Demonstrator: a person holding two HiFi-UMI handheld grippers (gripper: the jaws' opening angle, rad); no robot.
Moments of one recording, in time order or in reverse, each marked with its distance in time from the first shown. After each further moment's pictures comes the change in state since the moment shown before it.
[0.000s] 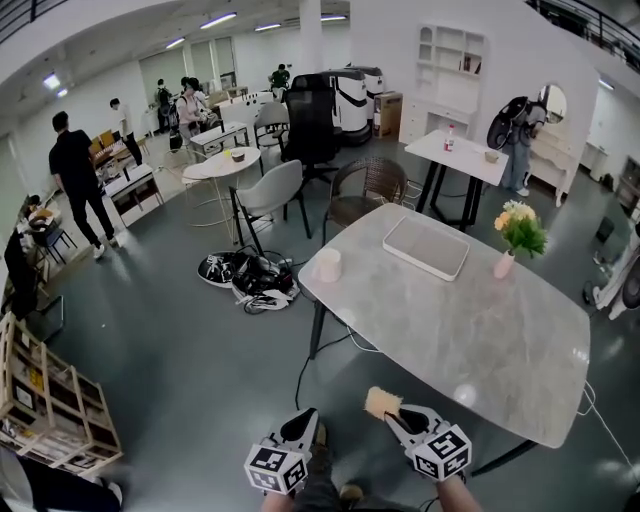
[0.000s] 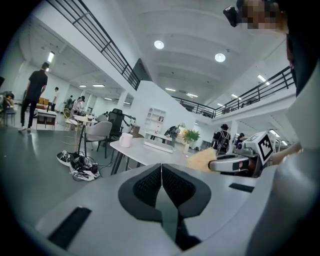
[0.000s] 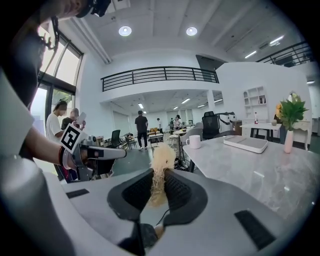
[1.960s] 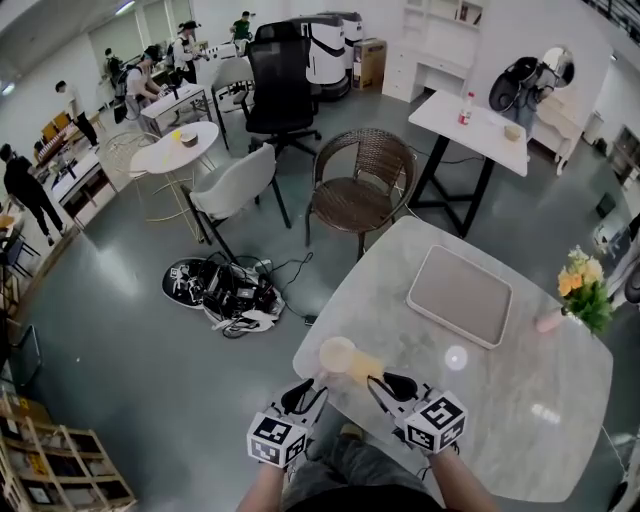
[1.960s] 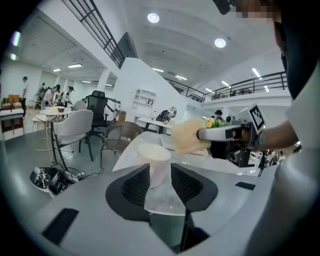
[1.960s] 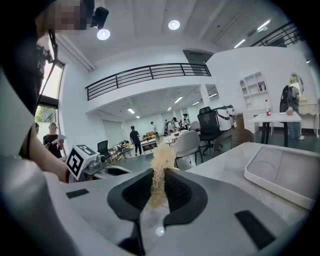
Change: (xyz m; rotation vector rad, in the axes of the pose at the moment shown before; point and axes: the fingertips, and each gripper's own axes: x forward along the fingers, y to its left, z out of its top) left arm 0.331 0.231 0.108 0.092 0.220 -0.184; right arm 0.322 -0.233 0.165 0.113 -0.032 0.018
